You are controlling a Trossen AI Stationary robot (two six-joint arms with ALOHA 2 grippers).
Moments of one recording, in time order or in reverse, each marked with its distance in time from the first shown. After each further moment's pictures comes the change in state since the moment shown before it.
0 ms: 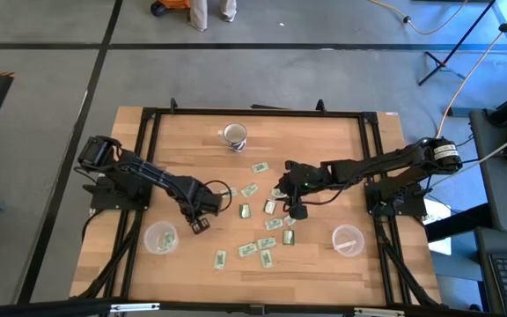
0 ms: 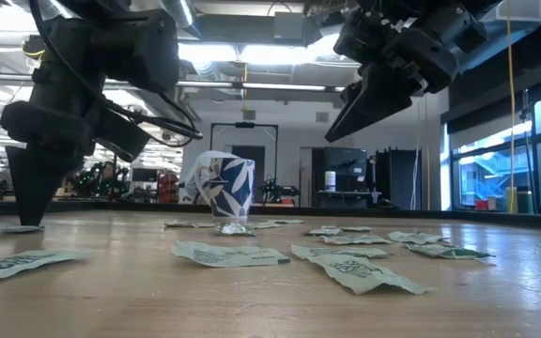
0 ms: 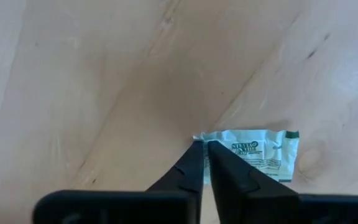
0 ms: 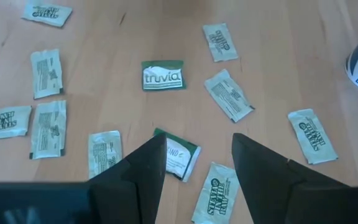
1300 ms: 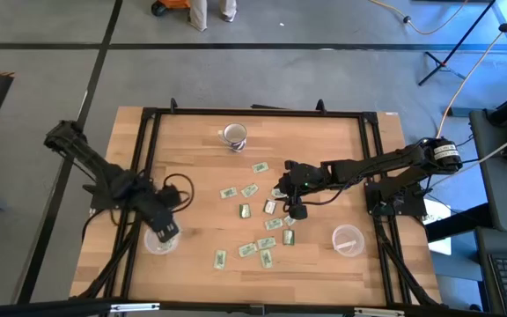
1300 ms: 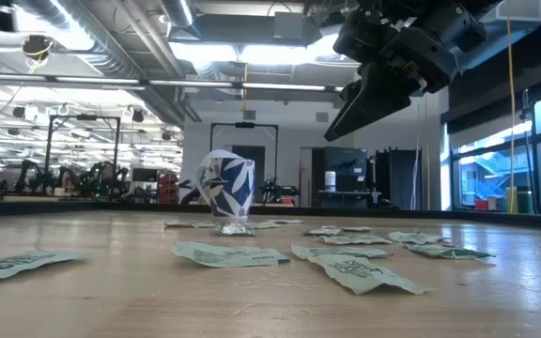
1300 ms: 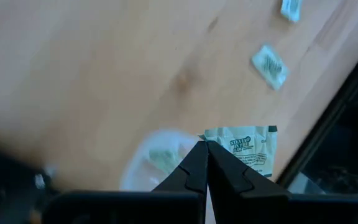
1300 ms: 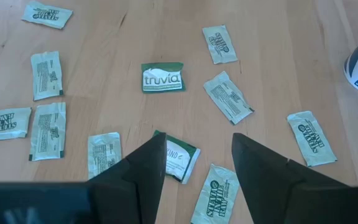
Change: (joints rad) left arm -0.415 -0.535 0.243 -0.369 -0.192 -0.484; right arm 0.000 0.000 0.000 0.006 0.000 -0.002
